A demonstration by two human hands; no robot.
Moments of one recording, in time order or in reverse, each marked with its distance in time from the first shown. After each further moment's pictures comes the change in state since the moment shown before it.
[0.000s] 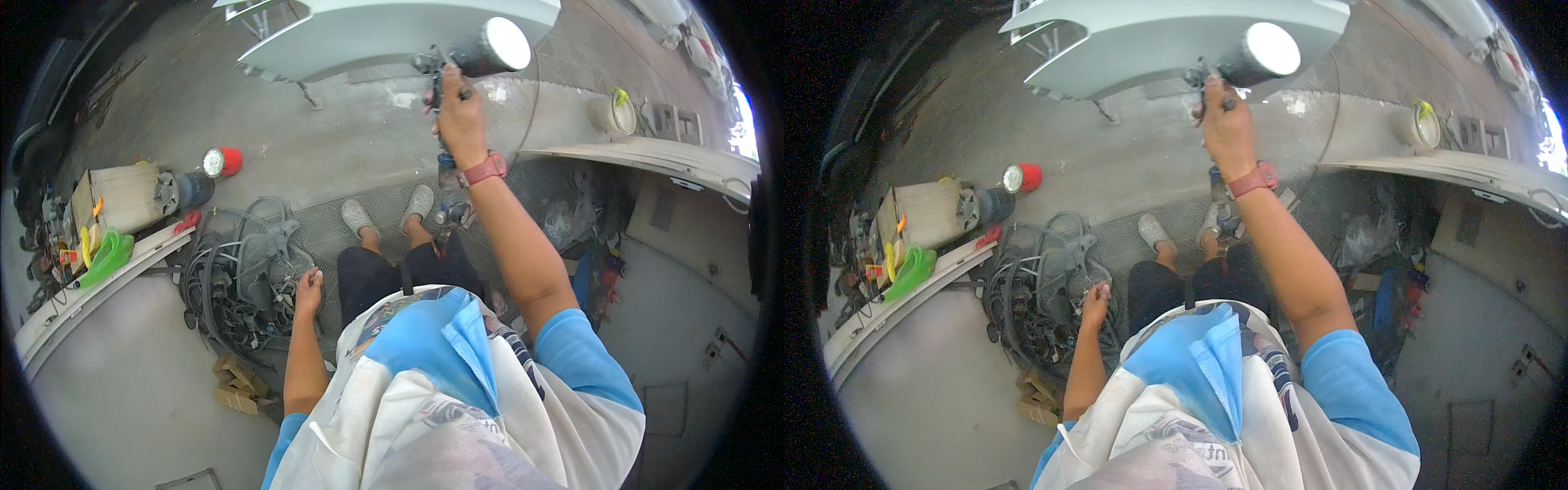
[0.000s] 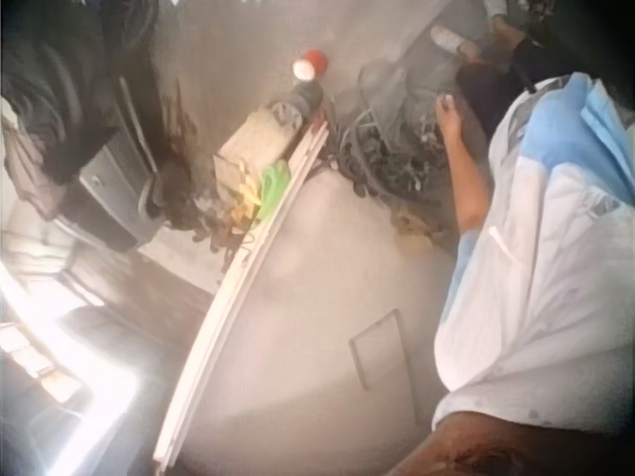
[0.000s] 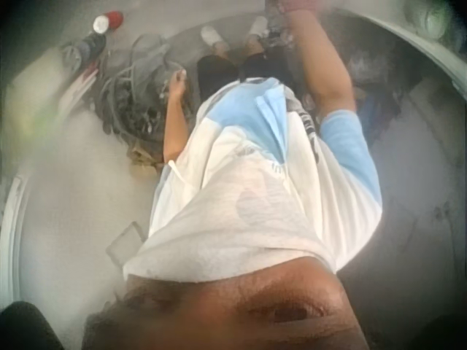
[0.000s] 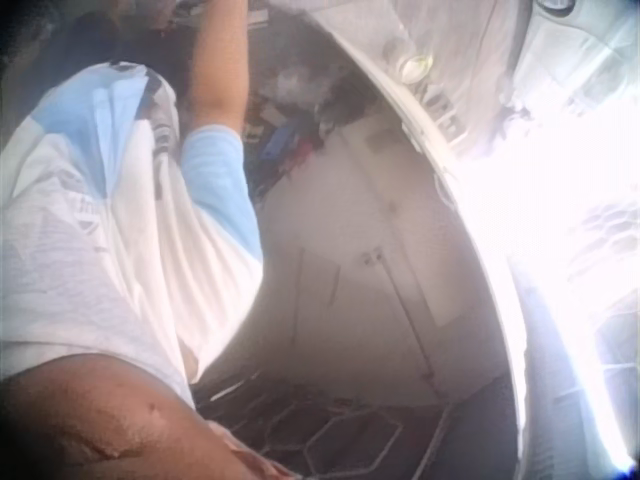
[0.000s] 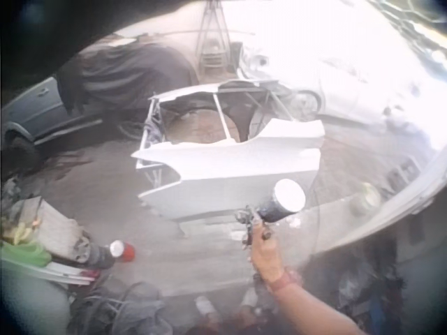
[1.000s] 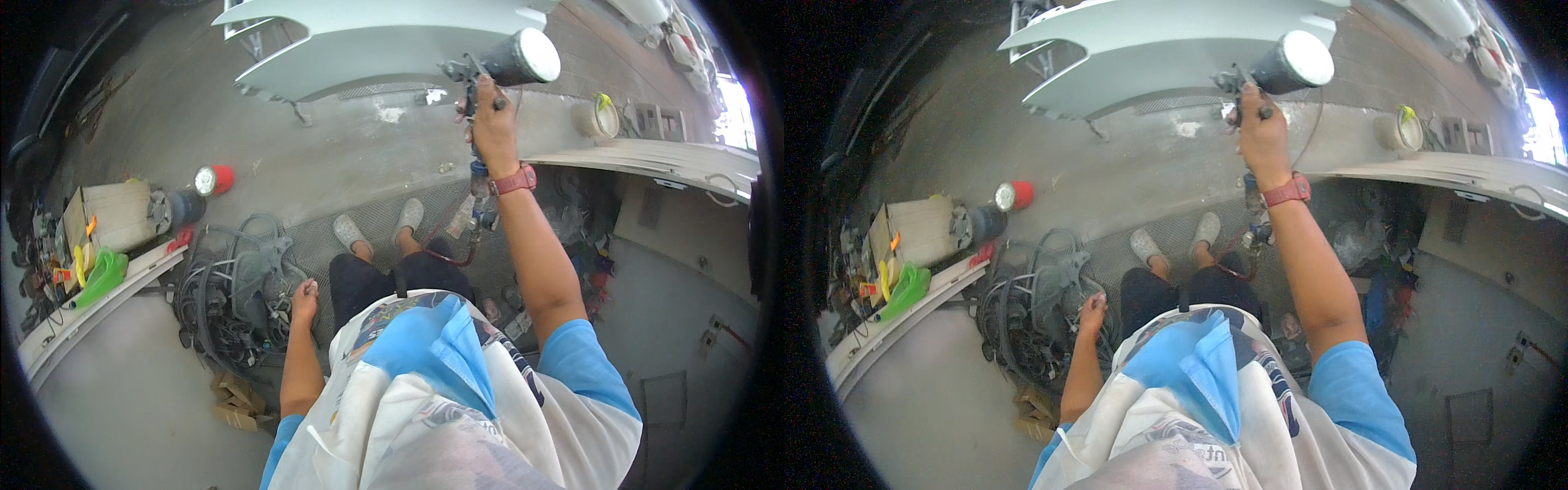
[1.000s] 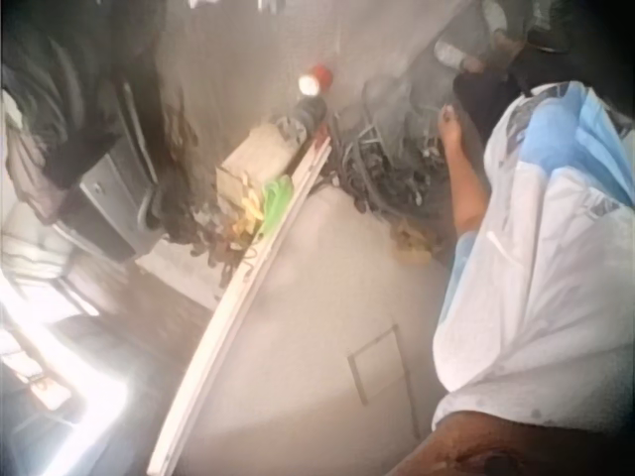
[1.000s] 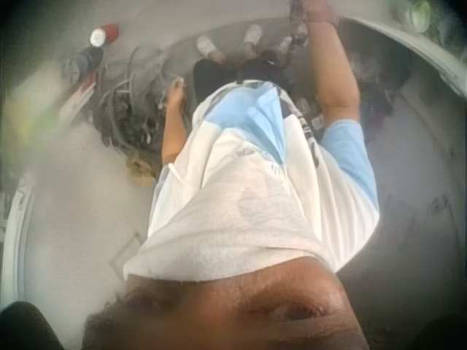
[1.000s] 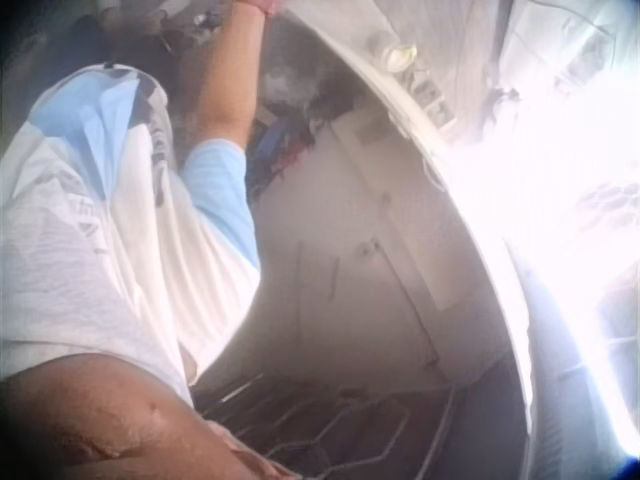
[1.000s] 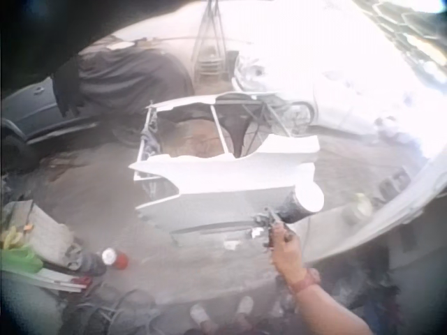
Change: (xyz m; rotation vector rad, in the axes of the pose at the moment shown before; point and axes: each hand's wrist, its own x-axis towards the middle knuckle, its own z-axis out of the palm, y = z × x) left_hand 0.040 -0.022 -0.002 -0.140 -0.043 -0.021; right_hand 0.015 -0.033 -0.045 -0.091 0.086 -0.103
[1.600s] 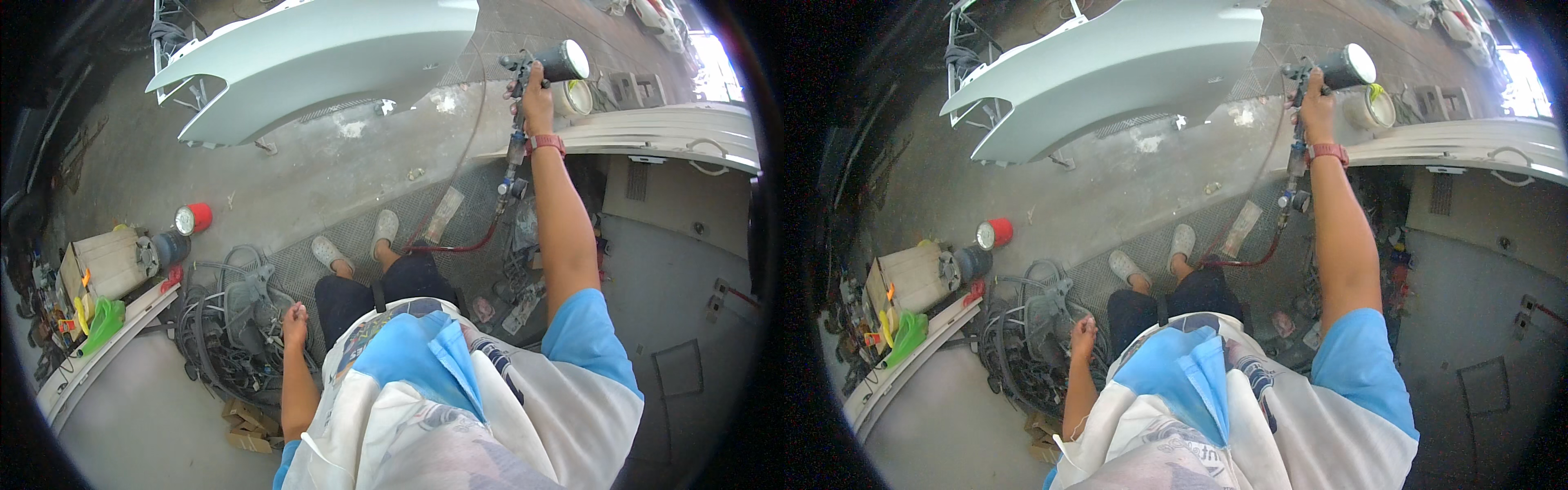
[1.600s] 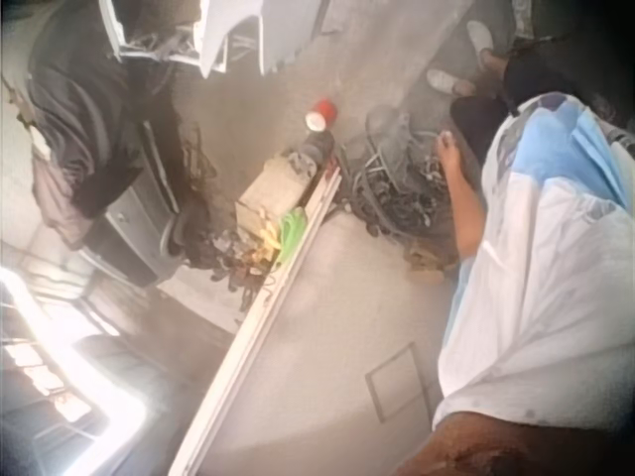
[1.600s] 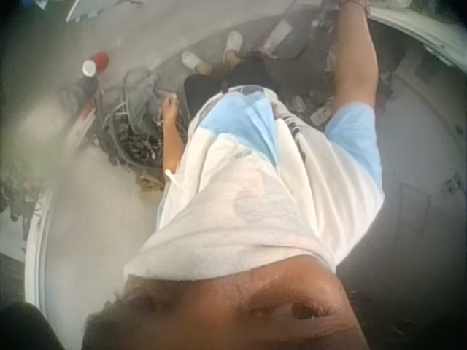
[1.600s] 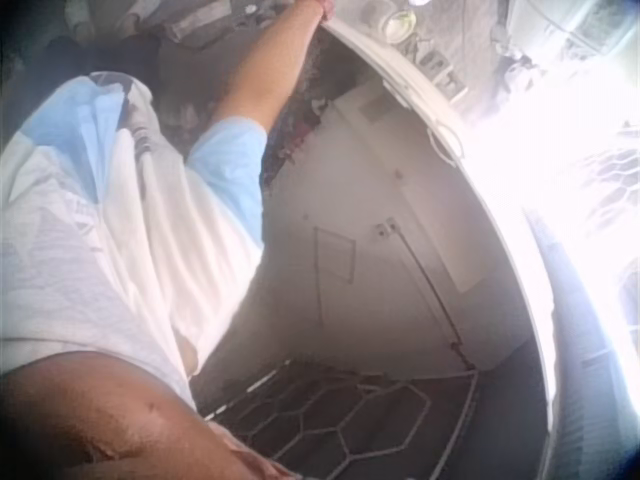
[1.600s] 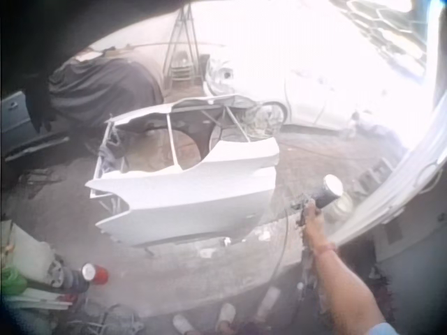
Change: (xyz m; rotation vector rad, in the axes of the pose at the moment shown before) left_hand -0.042 0.064 0.050 0.118 0.018 -0.050; right_hand 0.133 0.060 -0.229 -0.021 0.364 0.099
